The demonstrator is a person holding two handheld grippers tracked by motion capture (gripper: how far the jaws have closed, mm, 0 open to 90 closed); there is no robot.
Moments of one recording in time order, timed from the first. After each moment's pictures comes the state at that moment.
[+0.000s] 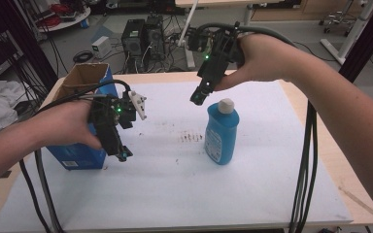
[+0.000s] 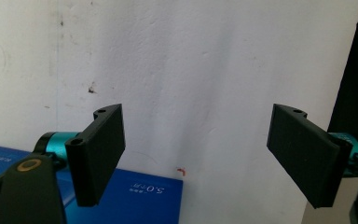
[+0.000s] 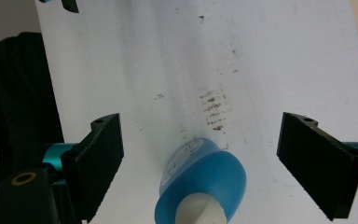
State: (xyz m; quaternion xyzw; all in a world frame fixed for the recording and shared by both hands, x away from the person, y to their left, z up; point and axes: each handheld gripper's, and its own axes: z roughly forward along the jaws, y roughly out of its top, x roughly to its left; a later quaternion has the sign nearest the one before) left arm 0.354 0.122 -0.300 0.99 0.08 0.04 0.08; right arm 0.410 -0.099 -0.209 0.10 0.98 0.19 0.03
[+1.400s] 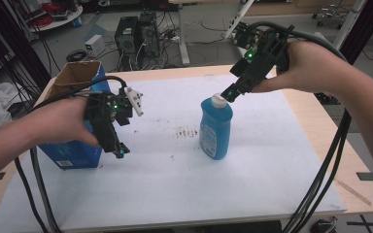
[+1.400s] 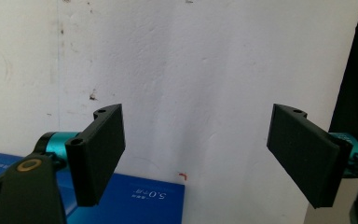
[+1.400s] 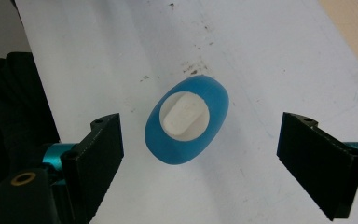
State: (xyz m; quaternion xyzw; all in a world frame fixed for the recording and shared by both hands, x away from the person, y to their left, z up) left arm 0.356 0.115 -0.300 0.99 0.07 0.04 0.08; right arm 0.390 -0.187 -0.220 0.18 0.95 0.26 0.05
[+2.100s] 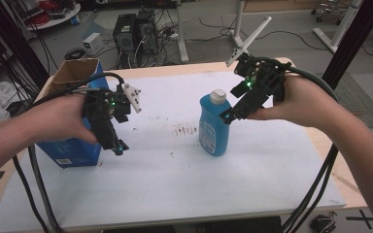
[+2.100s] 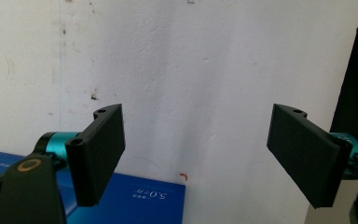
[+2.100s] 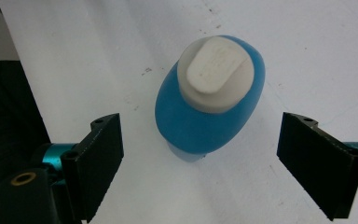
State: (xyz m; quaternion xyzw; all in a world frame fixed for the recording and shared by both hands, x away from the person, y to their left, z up) left arm 0.356 0.116 -0.299 0.99 0.07 0.04 0.08; right arm 0.368 -0.194 -0.275 0.22 0.93 0.28 0.05
